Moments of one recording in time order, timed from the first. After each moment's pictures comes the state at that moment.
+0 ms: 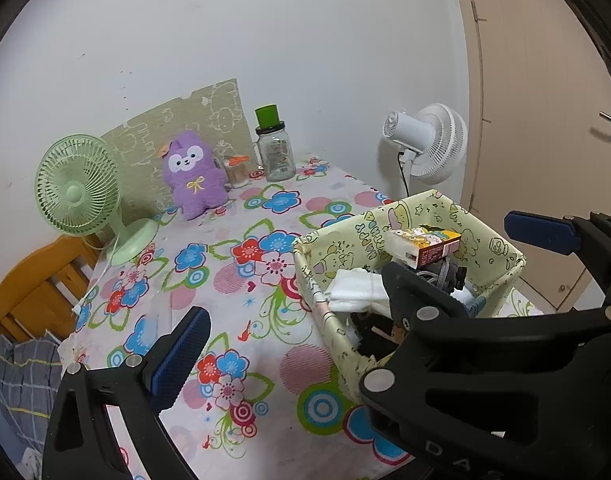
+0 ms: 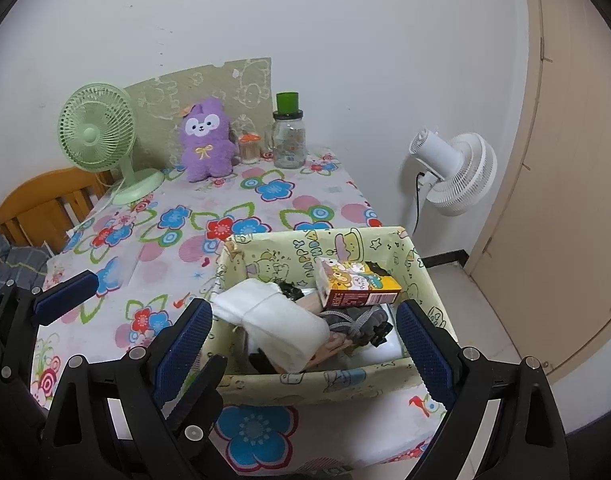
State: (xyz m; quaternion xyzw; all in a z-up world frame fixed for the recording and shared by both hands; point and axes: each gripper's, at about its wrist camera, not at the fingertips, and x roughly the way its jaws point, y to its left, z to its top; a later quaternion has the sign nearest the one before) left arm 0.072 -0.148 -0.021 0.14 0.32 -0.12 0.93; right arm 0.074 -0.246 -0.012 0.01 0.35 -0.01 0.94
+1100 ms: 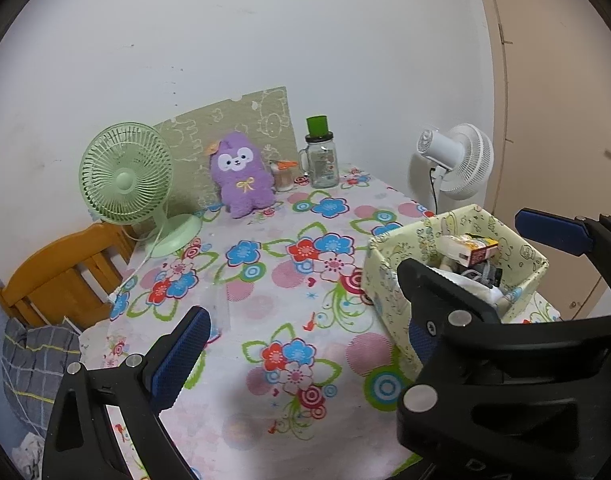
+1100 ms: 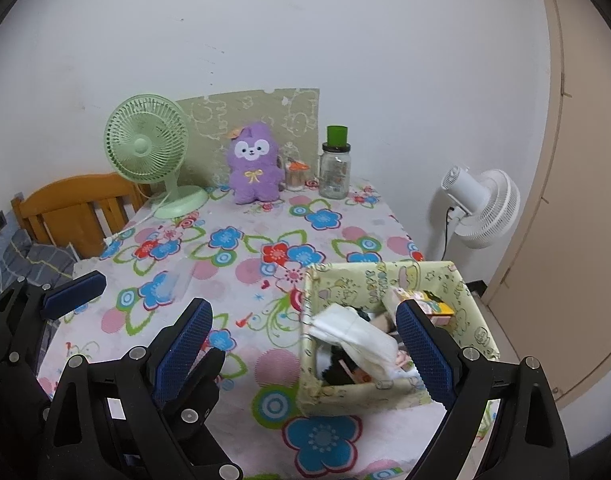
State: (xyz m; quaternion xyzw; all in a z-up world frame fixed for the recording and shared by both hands) left arm 0.058 -0.077 0.000 0.12 0.30 -0.09 0.94; right arm 0.057 -0.177 0.017 0.00 0.31 0.03 0.95
